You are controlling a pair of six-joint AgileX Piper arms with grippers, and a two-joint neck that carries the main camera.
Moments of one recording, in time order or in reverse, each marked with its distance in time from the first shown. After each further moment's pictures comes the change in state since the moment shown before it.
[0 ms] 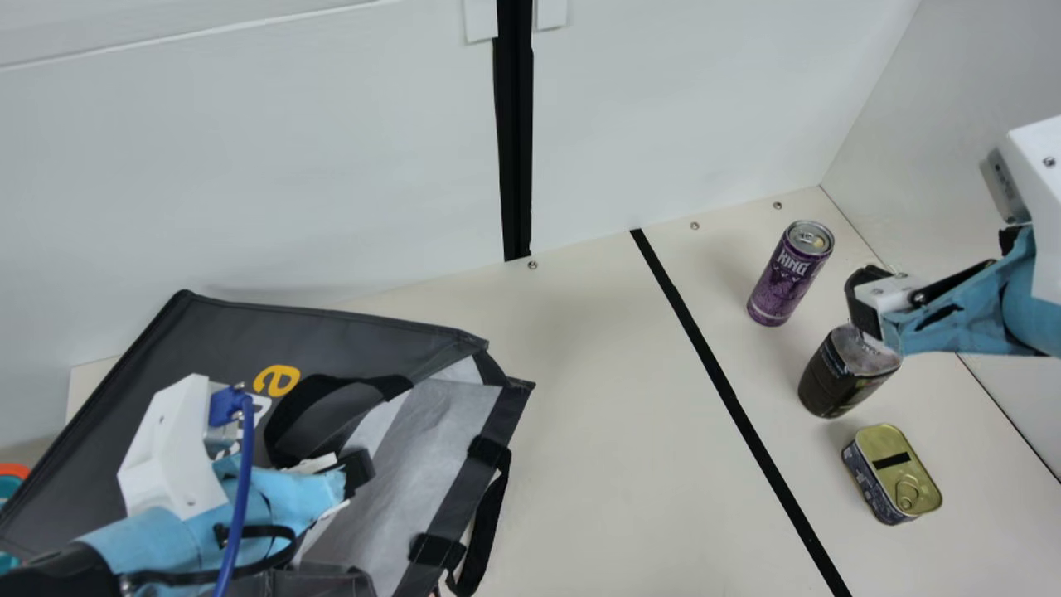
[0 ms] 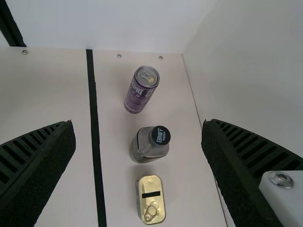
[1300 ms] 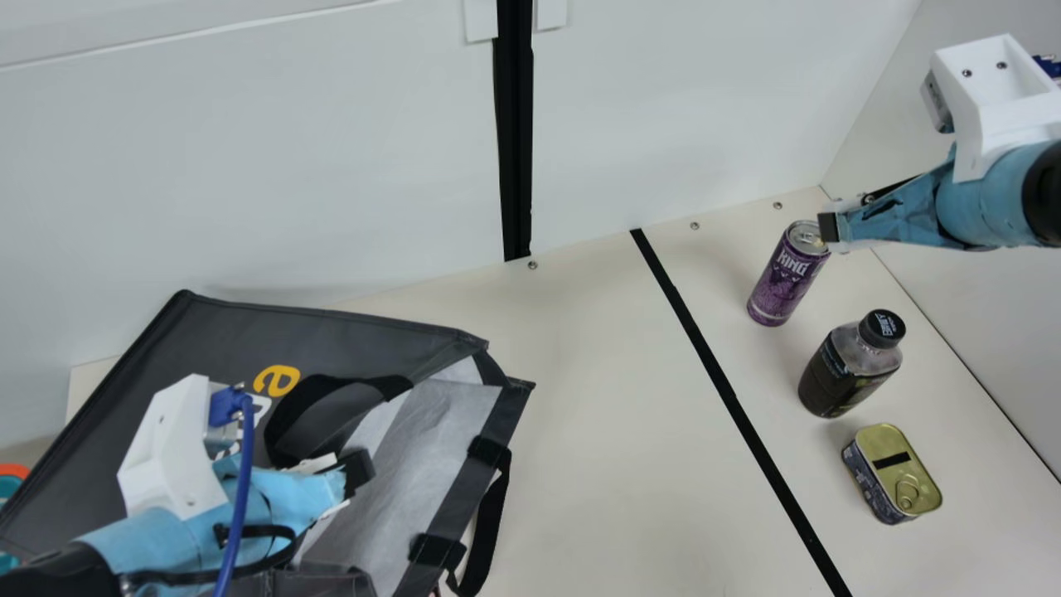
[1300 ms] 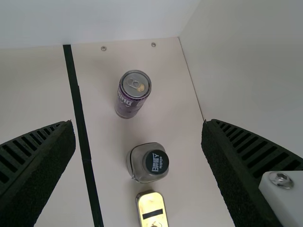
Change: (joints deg) left arm 0.0 0.0 0.0 0.0 0.0 0.0; right arm 4.0 18.9 -11.6 -7.2 0.4 10.2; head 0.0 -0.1
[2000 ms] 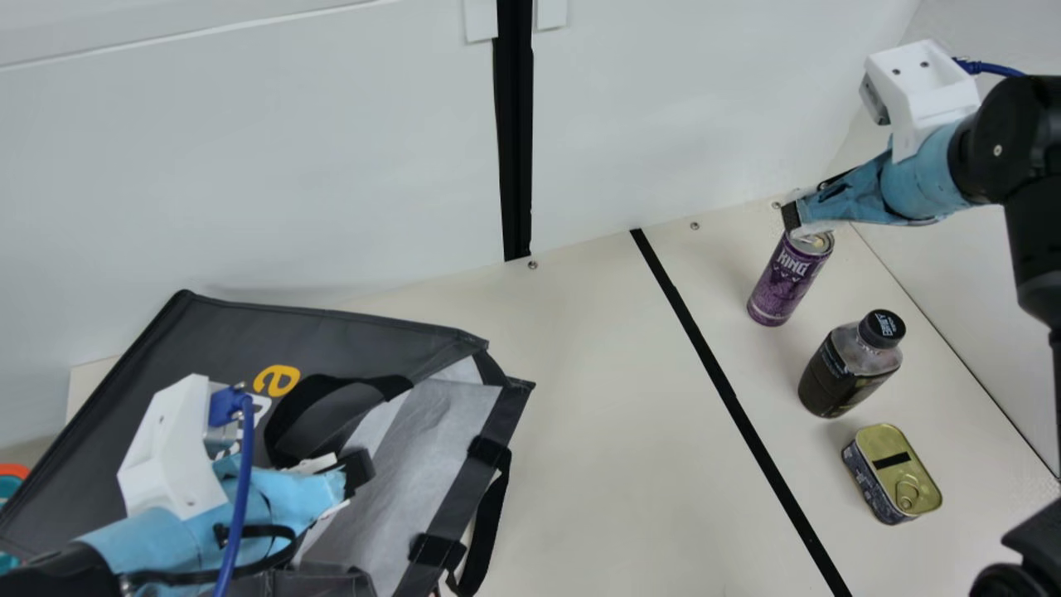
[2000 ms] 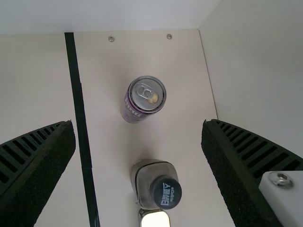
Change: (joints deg) left arm 0.0 0.0 0.0 0.0 0.0 0.0; right arm 0.8 11.3 -5.3 1.0 -0.1 -1.9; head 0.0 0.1
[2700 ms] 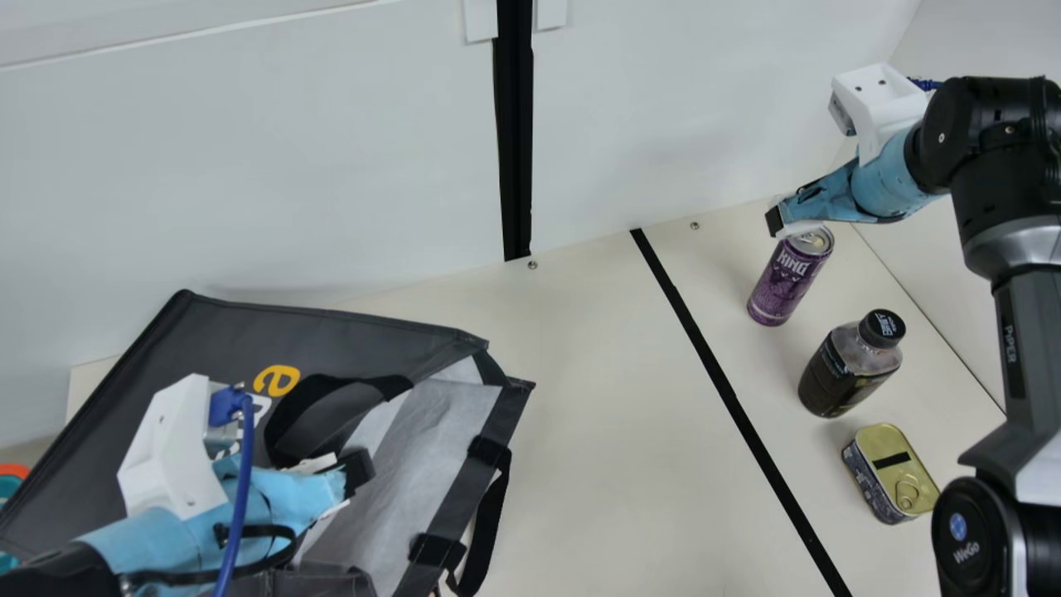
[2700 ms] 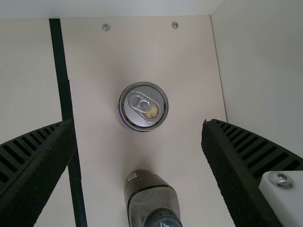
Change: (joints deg) left arm 0.0 0.0 0.0 0.0 0.0 0.0; right arm -1.2 9.2 -3.1 0.9 -1.6 -2.1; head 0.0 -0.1
